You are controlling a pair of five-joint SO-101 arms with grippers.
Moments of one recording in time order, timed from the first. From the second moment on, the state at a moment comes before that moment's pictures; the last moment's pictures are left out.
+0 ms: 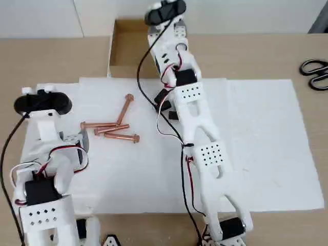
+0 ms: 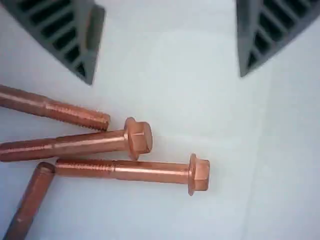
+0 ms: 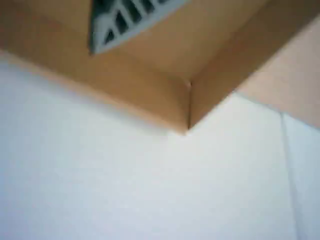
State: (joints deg) left arm -15.6 -61.9 51.6 69.3 1.1; right arm -19.6 75.0 -91.8 34.2 2.6
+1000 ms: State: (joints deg) left arm -15.6 -61.9 51.6 69.7 1.1; right arm -18.9 20.0 -77.3 97.2 2.6
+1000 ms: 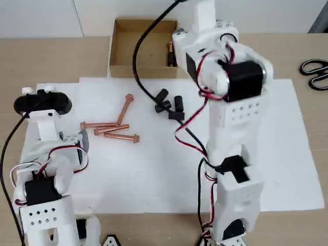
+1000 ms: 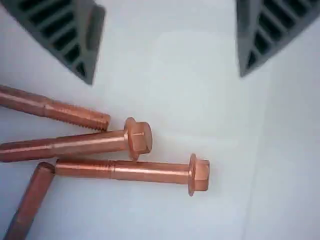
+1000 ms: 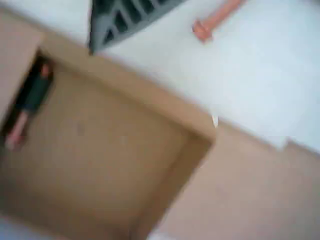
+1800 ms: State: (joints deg) left arm -15.6 -61.9 53.8 70.5 1.3; right arm -12.0 14.3 -21.7 86.8 5.5
